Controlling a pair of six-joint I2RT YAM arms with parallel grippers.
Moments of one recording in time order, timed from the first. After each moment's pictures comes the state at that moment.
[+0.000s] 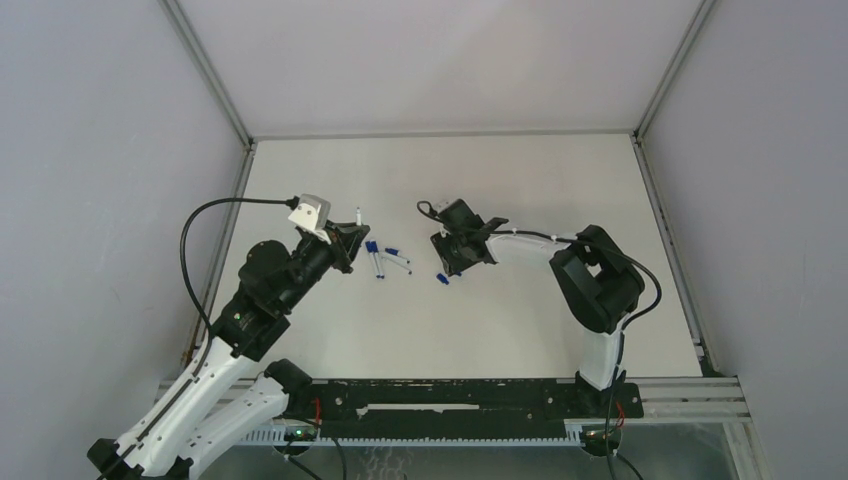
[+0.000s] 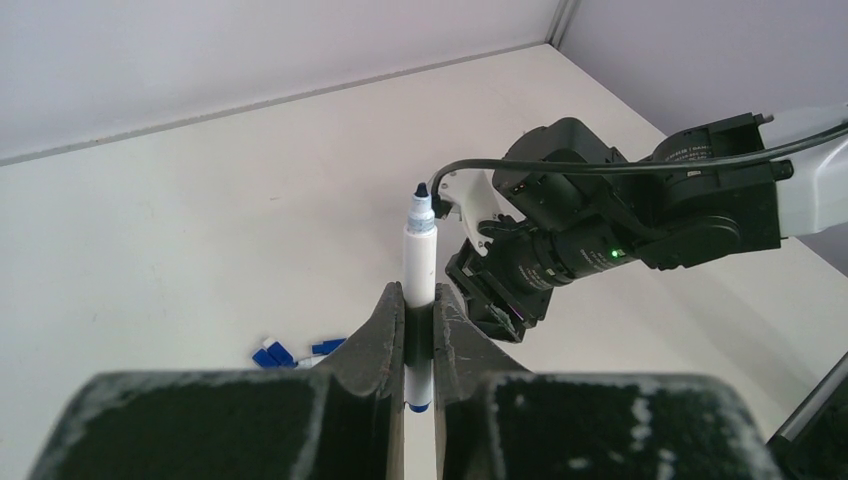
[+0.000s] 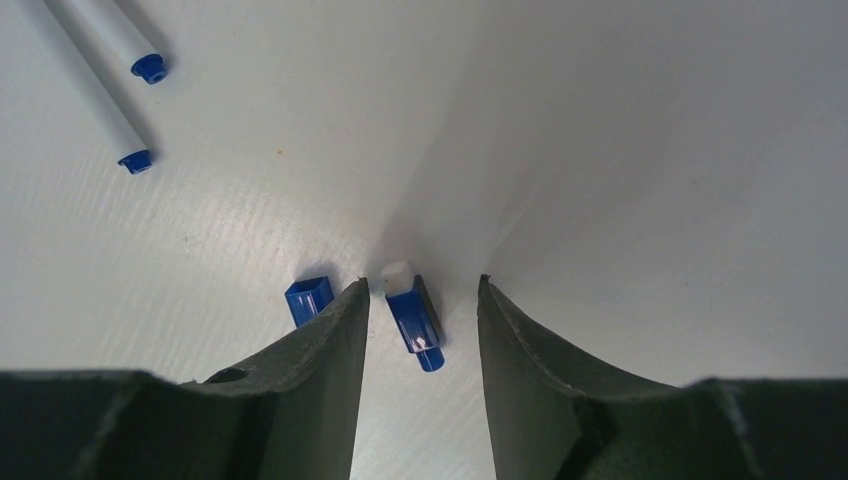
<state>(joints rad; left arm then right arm) -0.59 0.65 0.73 -0.12 -0.01 -0.16 0.70 1.88 1.18 -0.34 0.02 0.17</state>
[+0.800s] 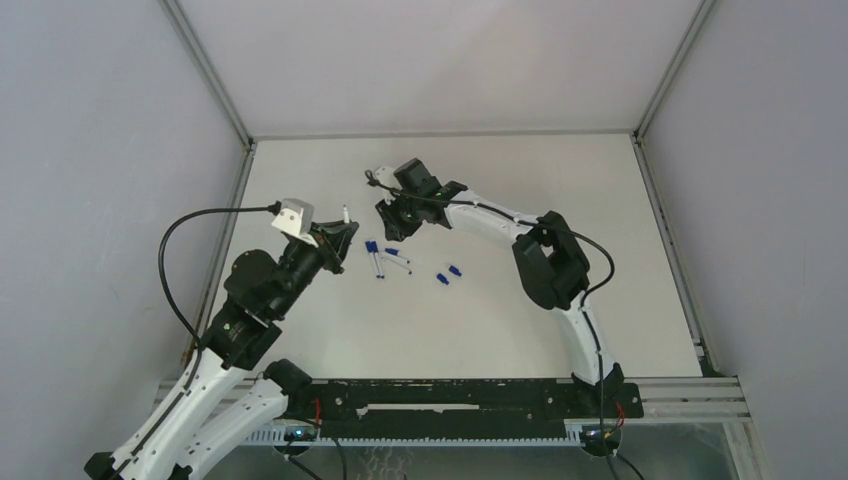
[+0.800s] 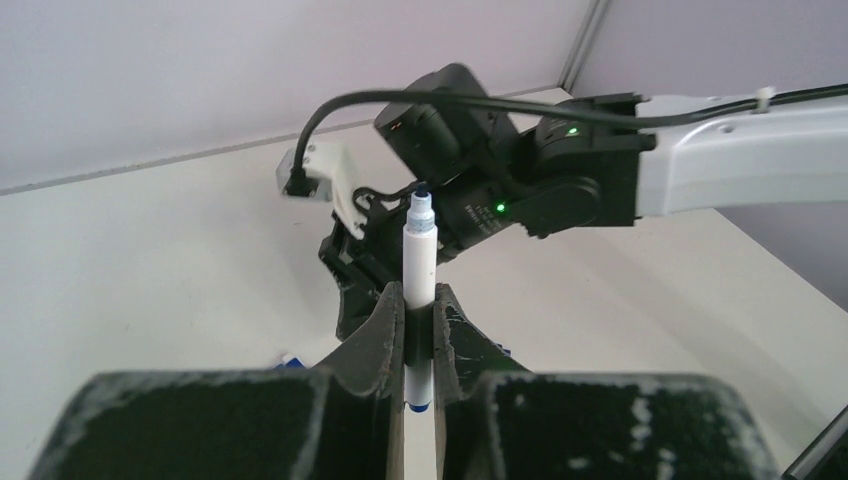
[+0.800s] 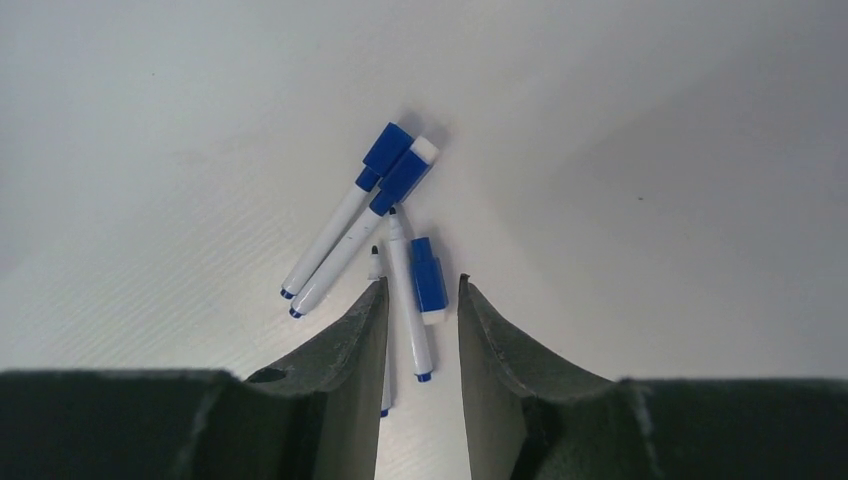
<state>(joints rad) -0.58 0.59 0.73 -0.12 -0.06 -0.16 0.75 2.18 1.79 -0.41 -0.30 -0.04</state>
